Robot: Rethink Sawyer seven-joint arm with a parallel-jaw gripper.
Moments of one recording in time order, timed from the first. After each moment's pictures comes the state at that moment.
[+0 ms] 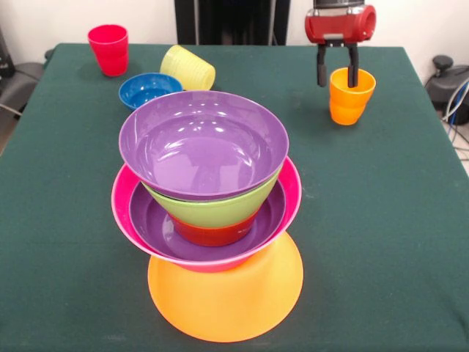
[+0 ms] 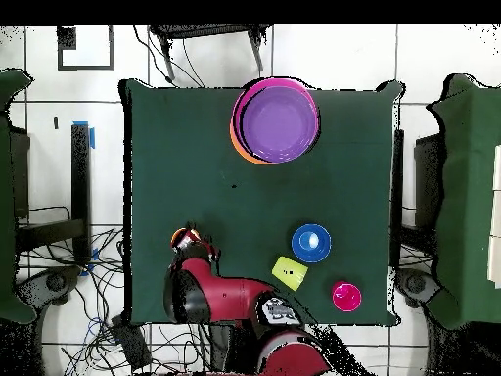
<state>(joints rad) -0.18 -0.61 0.14 2.20 -0.05 -0.44 2.42</state>
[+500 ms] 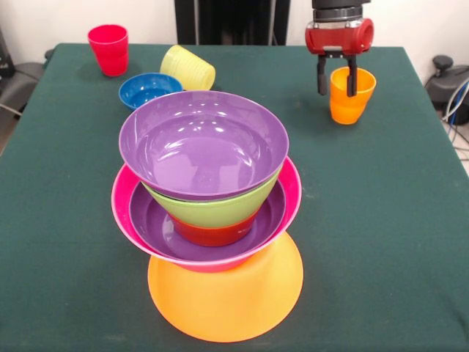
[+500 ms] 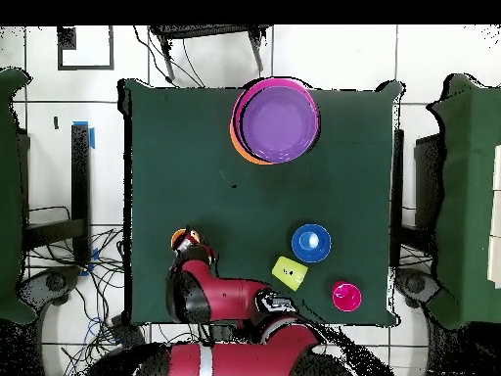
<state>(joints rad) -0.19 -0.54 0.15 2.19 -0.05 -0.48 2.42</state>
